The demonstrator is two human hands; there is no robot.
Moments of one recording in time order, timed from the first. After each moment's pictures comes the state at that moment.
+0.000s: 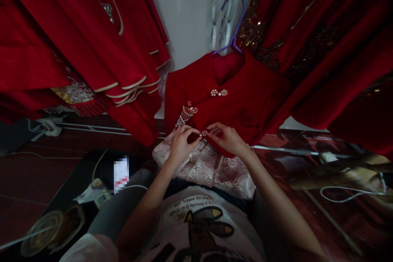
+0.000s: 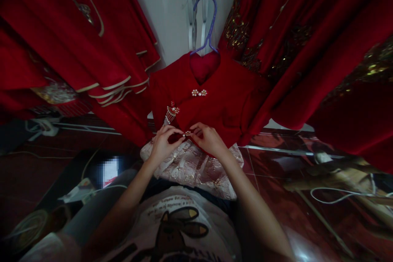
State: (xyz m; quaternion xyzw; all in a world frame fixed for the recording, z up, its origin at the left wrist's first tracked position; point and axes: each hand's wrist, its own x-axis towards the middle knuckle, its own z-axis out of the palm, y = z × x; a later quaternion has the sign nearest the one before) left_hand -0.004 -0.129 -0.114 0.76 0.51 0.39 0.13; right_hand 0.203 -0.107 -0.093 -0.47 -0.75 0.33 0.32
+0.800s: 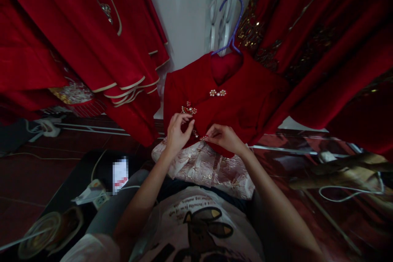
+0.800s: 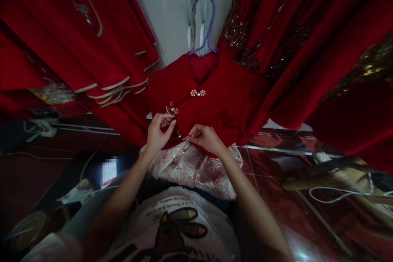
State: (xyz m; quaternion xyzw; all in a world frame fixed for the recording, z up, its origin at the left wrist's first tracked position) left_hand -0.007 -0.101 -0.091 0.72 0.49 0.49 0.05; right_hand 0.205 -0.101 -0.104 -0.42 -0.72 0.44 0.35
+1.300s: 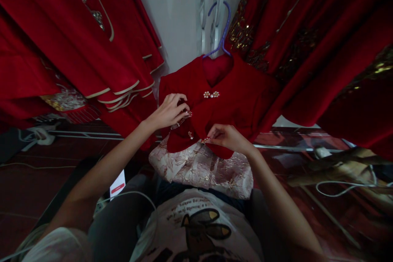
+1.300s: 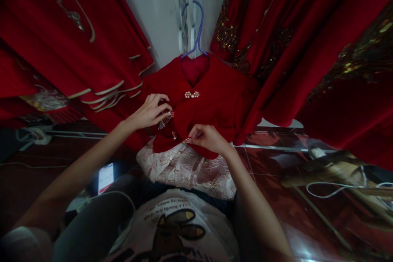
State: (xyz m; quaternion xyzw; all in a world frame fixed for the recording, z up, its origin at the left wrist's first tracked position) left_hand -0.045 -0.029 -0.026 0.92 0.31 0.19 -0.12; right_hand 0.227 -0.105 -0.080 -0.39 -0.73 0.47 0.31
